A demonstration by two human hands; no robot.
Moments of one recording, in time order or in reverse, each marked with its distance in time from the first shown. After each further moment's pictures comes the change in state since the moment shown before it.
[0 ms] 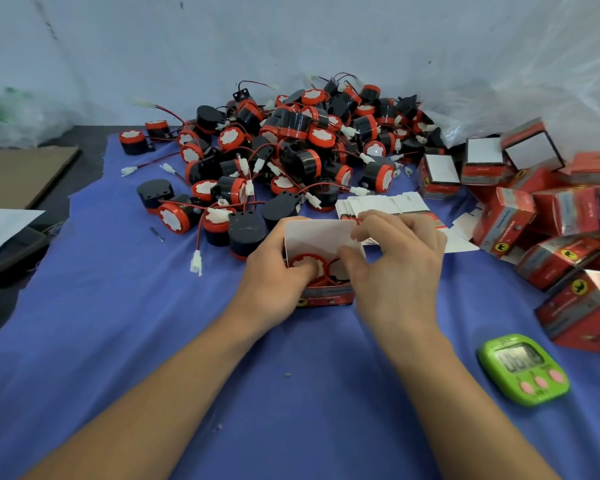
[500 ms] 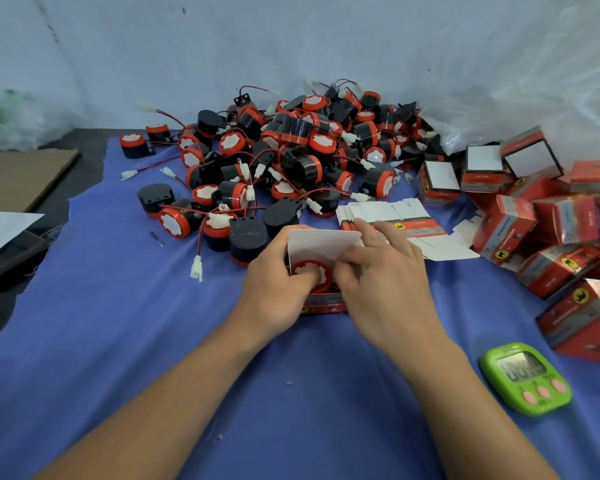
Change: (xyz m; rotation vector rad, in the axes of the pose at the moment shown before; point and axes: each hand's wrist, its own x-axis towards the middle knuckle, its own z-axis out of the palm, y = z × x) left_hand -0.003 0.003 0.002 0.023 0.024 0.024; right_hand 0.003 0.002 -0.001 -0.187 -0.533 0.039
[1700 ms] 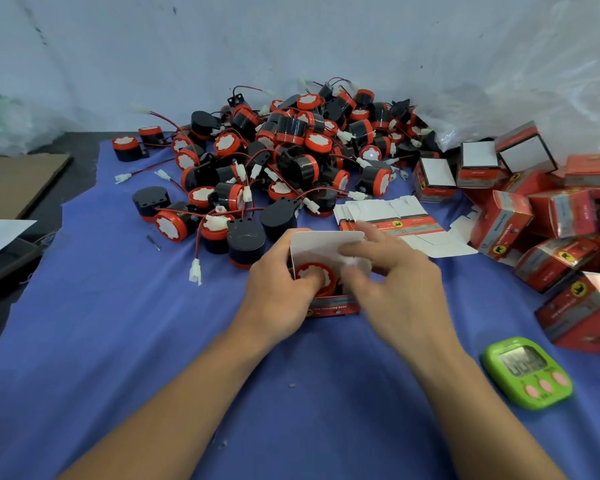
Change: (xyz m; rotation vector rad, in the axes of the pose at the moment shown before) left_hand -0.004 0.005 0.000 0.020 -0.018 0.014; right_hand -0.011 0.001 -0.008 0.557 0.126 0.143
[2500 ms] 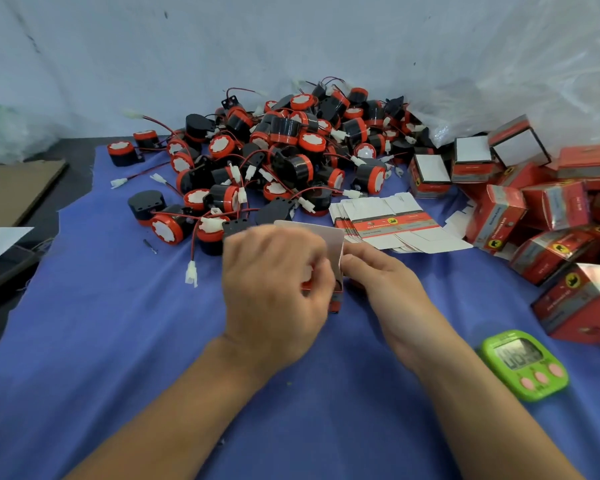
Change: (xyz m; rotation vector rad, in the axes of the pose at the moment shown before) left_hand -0.019 0.024 0.003 0.611 0.497 0.701; right_hand 0.003 0.014 0.004 0.522 -0.285 0.402
